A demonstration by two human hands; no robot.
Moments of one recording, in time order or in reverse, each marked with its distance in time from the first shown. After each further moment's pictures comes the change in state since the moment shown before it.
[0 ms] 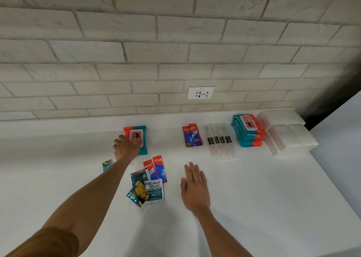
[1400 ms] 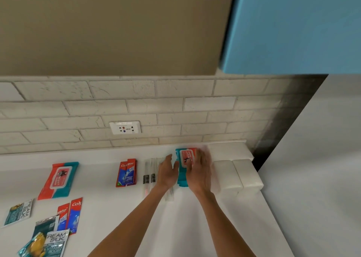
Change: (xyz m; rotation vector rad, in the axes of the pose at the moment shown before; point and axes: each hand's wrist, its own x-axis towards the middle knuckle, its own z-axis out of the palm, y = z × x) left_hand -0.213 0.352 0.242 -0.268 -0.214 0.381; right_hand 0.191 0.294 -0.172 0.318 0.277 0.164
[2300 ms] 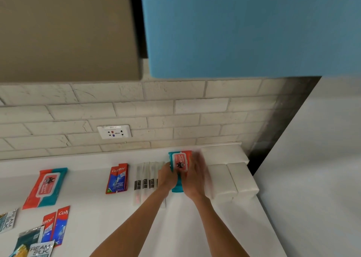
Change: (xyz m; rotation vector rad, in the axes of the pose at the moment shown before) left_hand 0.032 -0.009 0.049 -0.032 0.021 -0.159; right_hand 0.004 0.013 0.004 0.304 -0.091 0.098
